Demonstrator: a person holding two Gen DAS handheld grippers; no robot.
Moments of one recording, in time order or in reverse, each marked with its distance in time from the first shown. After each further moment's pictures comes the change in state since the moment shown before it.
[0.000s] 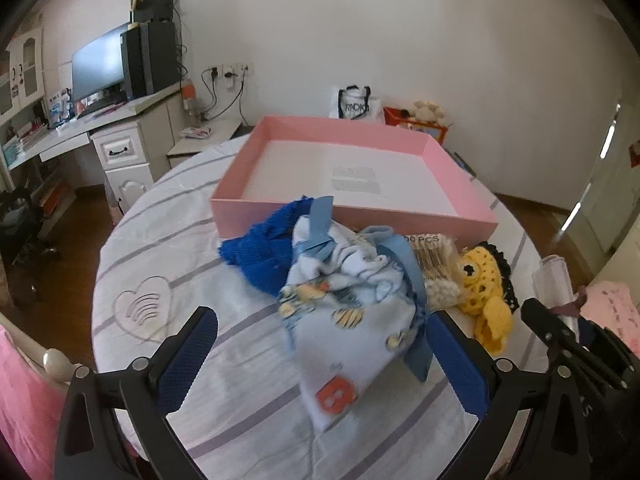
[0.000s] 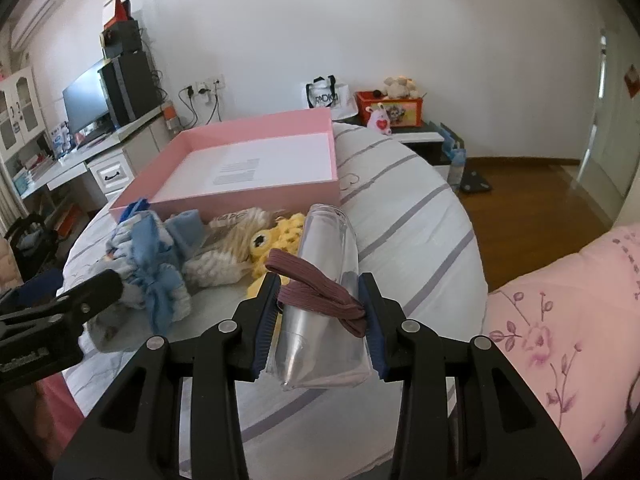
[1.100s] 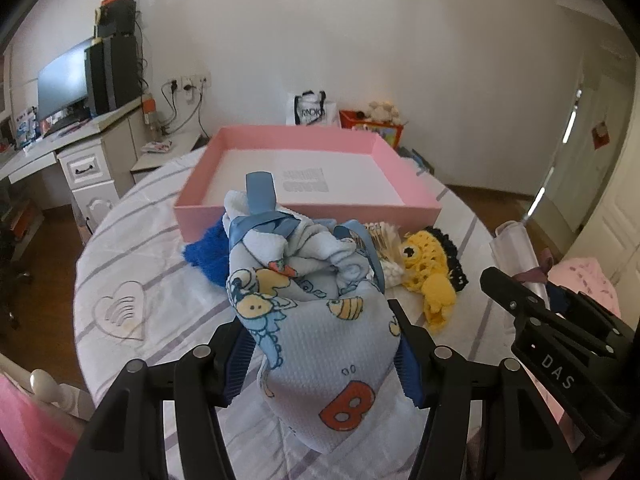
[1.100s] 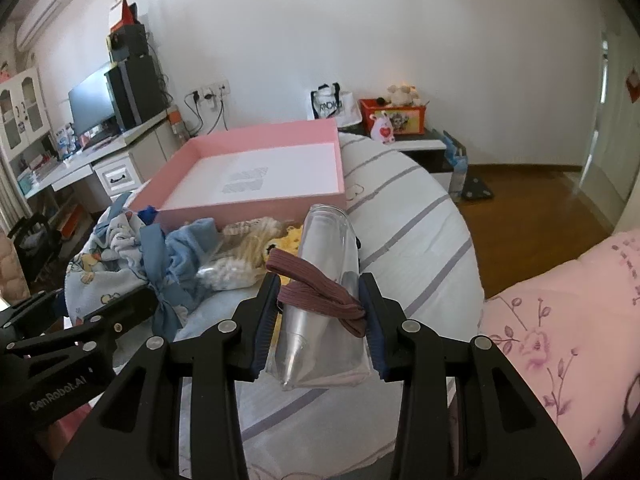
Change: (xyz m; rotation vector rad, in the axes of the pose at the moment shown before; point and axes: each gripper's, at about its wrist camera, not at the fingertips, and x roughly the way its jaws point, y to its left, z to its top) left arm -0.047 0.001 -0.018 0.074 -0.039 -0.142; right arm -0.022 0.006 -0.002 -0.018 -0.034 0.005
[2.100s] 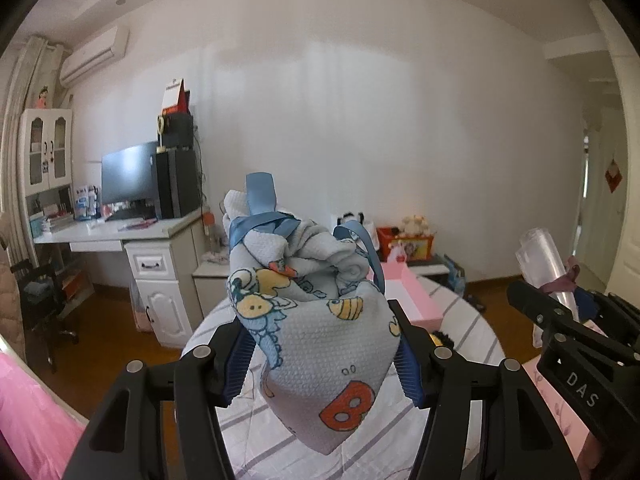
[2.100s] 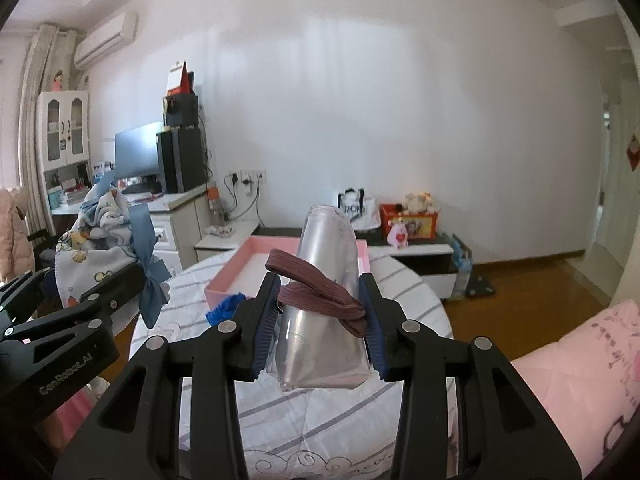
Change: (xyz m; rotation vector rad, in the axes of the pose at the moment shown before) left arm -0.221 -0.017 -0.077 0.022 -0.443 0.164; right arm -0.150 0.056 0.010 -0.121 -0.358 0.036
